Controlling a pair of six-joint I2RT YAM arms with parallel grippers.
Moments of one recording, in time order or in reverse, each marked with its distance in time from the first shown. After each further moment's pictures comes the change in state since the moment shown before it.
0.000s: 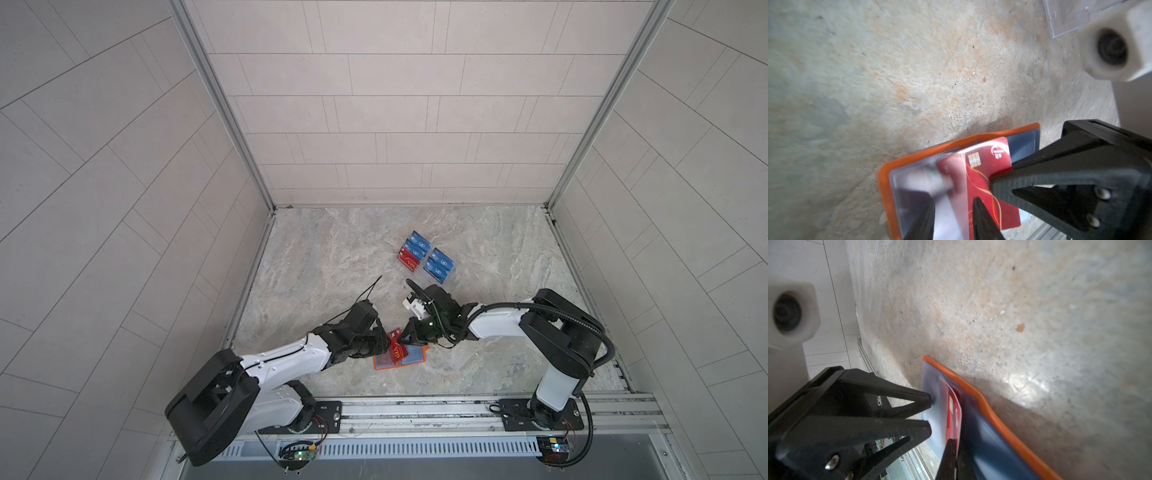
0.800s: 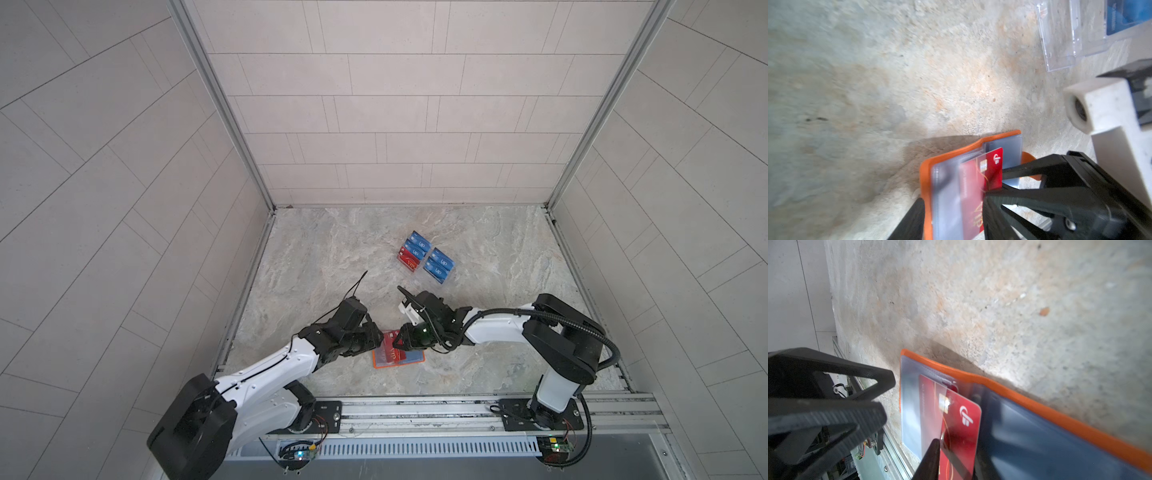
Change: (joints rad) left arm 0.086 -0.151 0.013 -0.173 -0.030 -0.024; right arm 0.093 -0.036 0.037 -0.124 0.154 -0.025
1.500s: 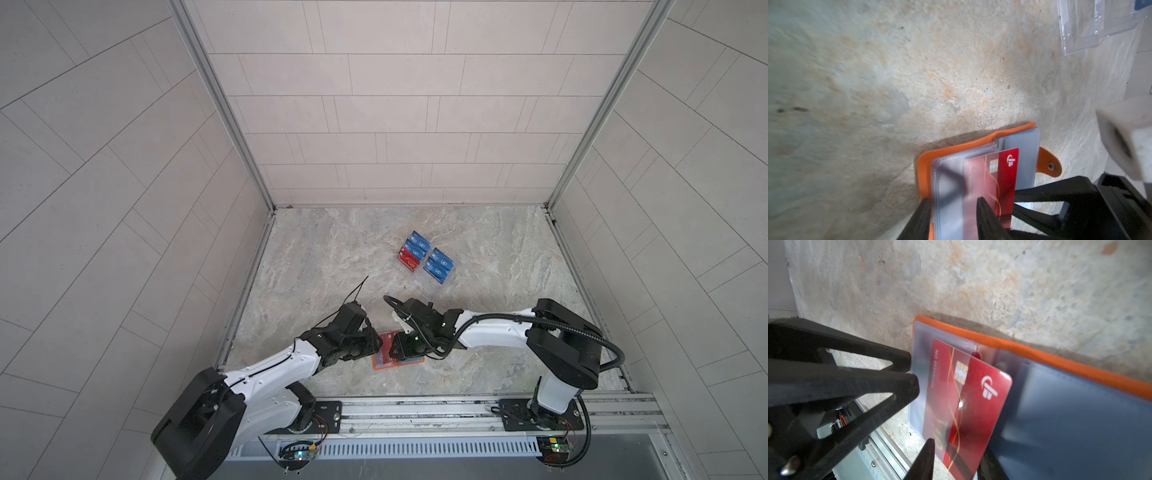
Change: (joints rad) left arm 0.001 0.049 -0.064 0.114 0.050 0.025; right arm 0.105 0.006 0.115 -0.209 0.103 -0.005
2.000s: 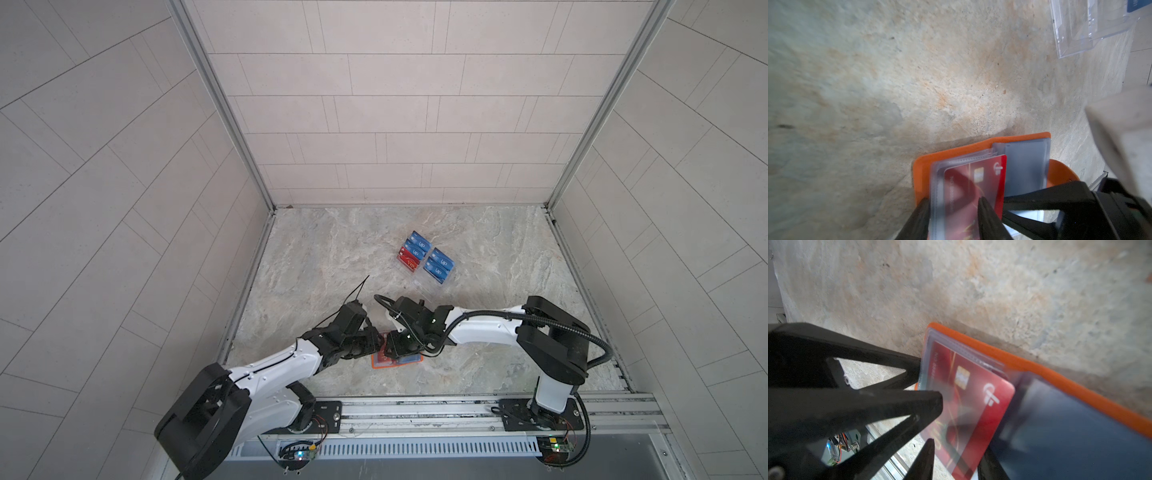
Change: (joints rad) left arm 0.000 0.015 -0.012 0.047 -0.001 0.018; right arm 0.016 0.068 0.106 -0.076 0.021 -0.027
